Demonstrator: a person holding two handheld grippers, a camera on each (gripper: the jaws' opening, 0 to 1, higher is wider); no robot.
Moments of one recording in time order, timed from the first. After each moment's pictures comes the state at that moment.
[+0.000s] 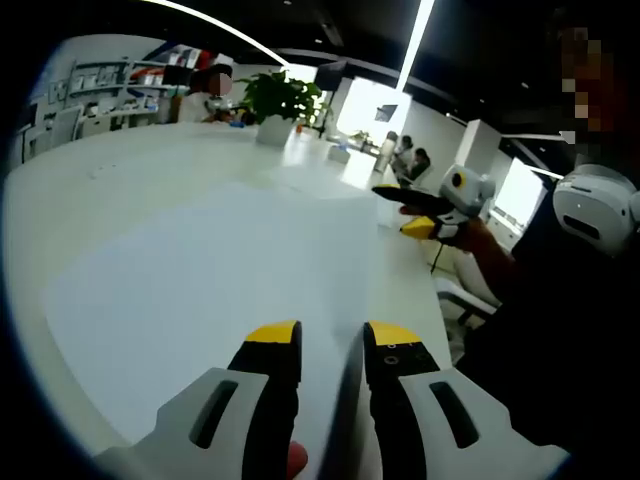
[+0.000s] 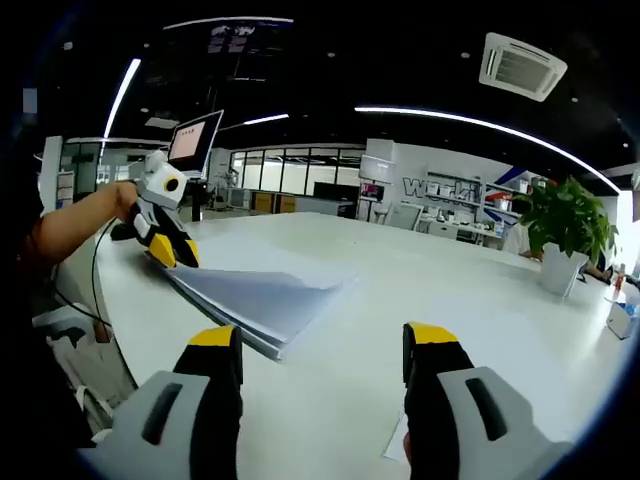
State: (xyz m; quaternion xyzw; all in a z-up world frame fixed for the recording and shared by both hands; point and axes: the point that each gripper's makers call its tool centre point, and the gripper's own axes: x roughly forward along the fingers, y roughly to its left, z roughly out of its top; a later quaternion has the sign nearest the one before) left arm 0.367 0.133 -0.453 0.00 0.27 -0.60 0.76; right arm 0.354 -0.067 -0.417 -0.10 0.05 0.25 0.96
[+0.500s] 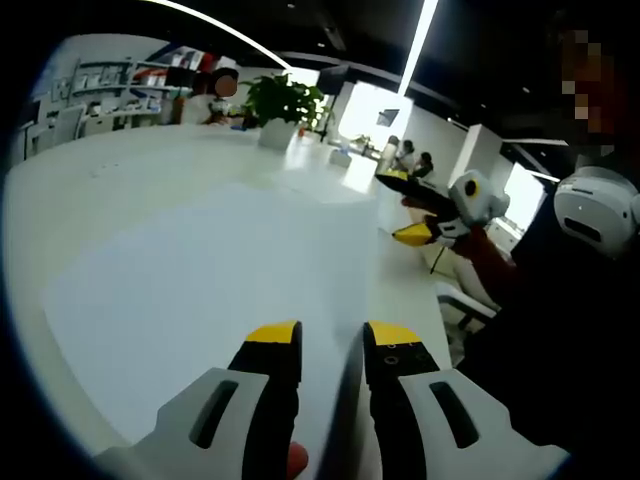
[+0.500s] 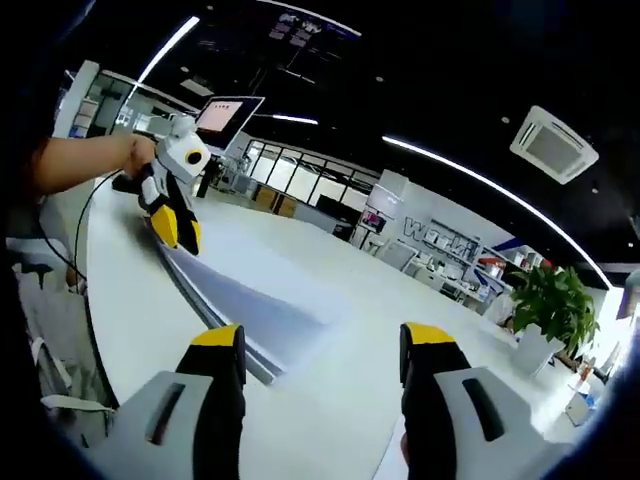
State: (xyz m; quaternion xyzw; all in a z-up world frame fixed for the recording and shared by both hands) left arm 0.367 0.133 -0.453 -0.01 0.27 -0.59 0.76; right arm 0.362 -0.039 -0.410 -0.27 -0.01 0.23 0.93
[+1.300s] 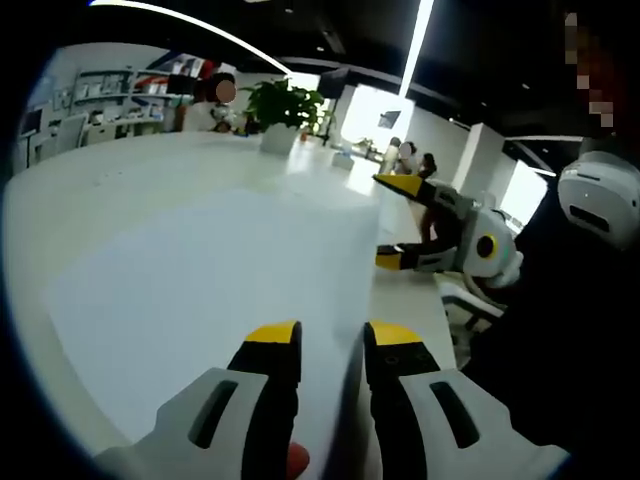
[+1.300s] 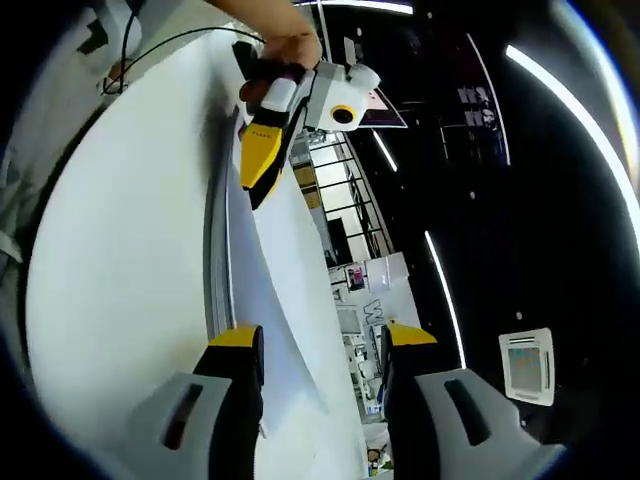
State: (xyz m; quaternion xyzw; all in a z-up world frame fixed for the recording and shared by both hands) left arm 0.365 0.132 -0.452 0.00 0.25 -0.58 0.77; right arm 0.372 0.044 -0.416 -0.61 -0.14 0.22 0.75
